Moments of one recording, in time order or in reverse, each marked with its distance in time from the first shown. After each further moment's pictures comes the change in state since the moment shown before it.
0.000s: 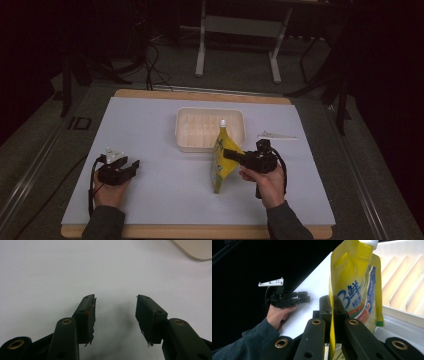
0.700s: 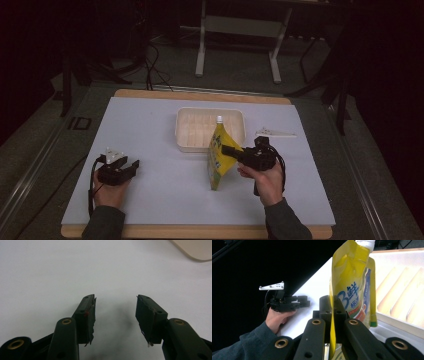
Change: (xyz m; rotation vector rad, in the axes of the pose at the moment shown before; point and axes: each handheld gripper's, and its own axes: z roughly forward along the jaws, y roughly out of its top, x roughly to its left) left arm 0.000 0.000 -0.001 -0.004 0.002 0.001; right arm 0.012 0.010 0.002 -0.023 -0.014 -0.044
